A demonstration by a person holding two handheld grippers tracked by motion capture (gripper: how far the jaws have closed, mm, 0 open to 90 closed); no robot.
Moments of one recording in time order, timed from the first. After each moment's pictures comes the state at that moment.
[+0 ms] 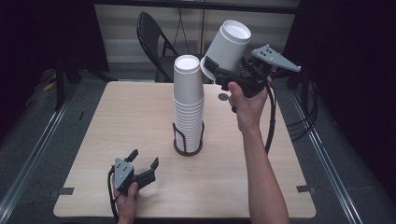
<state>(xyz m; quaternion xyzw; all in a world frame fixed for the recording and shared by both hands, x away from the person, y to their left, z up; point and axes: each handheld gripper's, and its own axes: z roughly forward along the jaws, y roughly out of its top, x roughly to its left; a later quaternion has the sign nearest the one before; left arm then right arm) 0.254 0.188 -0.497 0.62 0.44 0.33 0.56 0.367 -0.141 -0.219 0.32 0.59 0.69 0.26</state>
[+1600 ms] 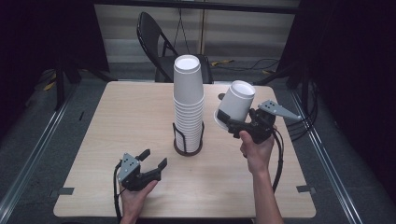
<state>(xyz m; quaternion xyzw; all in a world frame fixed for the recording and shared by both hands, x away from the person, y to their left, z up) 0.262 0.173 -0.486 0.66 0.41 0.25 0.58 0.326 -0.181 -0.330 0.40 0.63 0.63 0.20</state>
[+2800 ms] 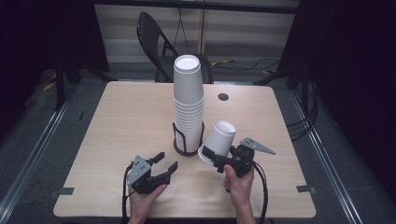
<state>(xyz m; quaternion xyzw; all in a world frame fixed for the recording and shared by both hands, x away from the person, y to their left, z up) 0.256 0.148 -0.485 0.67 0.37 0.22 0.60 0.288 -0.153 -0.433 0.46 0.62 0.63 0.07</state>
